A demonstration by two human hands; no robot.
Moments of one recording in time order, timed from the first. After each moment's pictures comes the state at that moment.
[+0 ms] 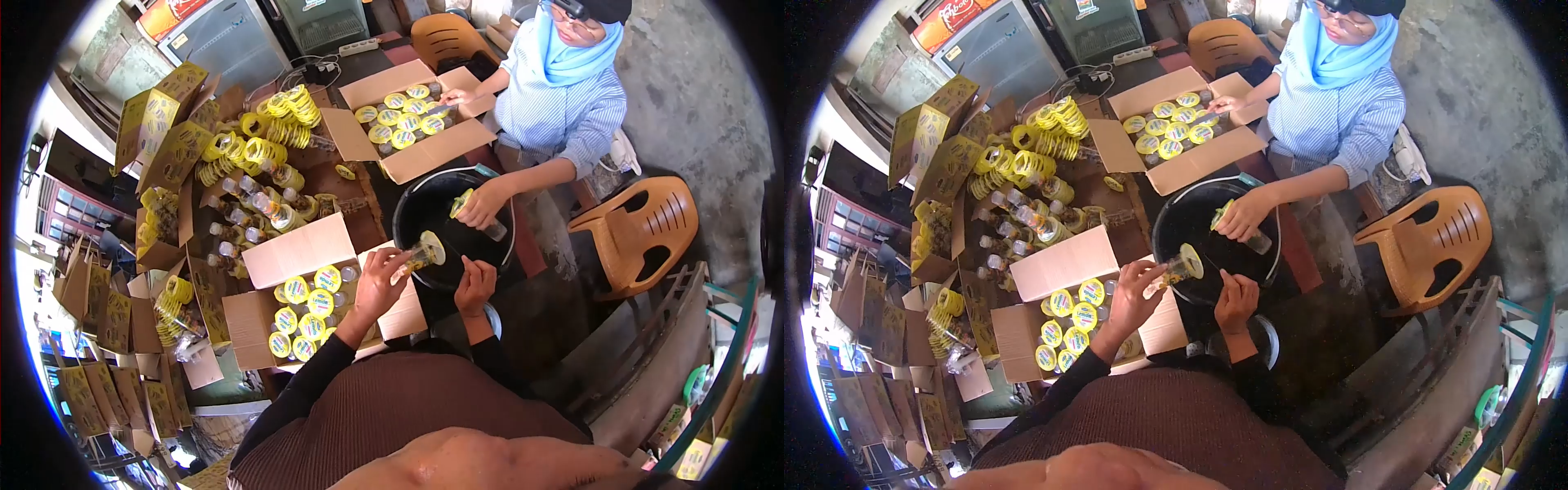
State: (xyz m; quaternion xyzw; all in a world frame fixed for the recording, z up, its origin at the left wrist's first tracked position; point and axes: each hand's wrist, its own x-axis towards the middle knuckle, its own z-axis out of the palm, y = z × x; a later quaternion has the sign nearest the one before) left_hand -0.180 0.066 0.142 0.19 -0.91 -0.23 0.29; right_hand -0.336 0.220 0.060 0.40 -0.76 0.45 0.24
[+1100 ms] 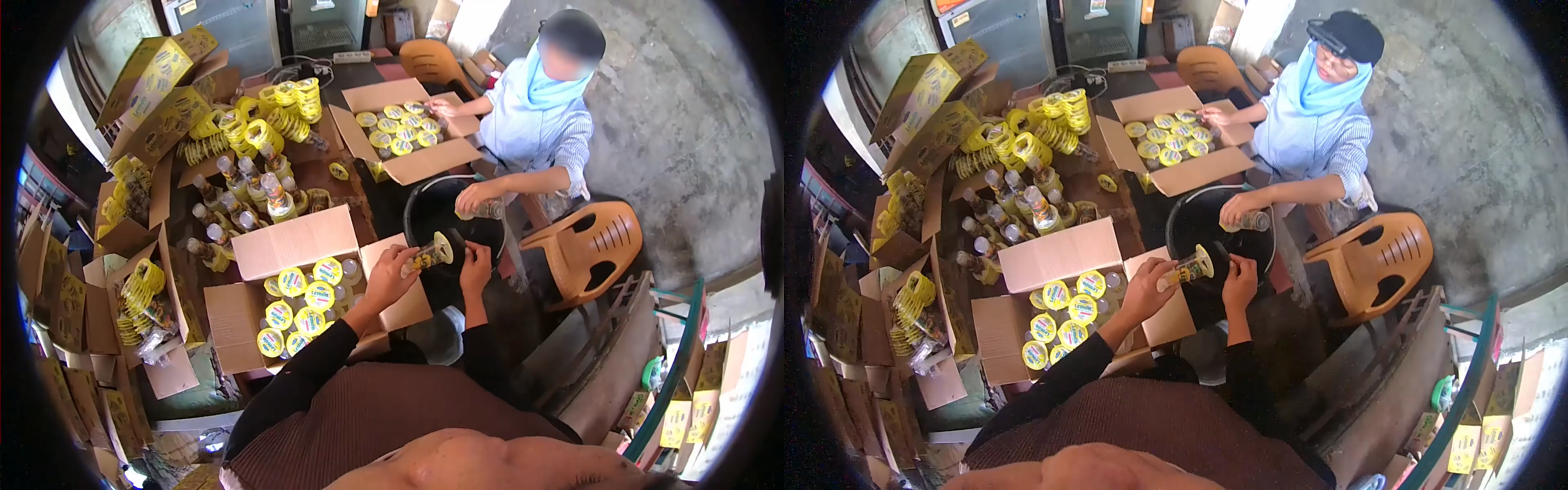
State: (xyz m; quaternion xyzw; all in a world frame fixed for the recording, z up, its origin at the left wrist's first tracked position) left_hand -0.152 0.055 0.105 0.16 -0.85 -0.39 0.32; right_hand -0.331 0.196 0.079 0.27 -0.85 0.43 0.13
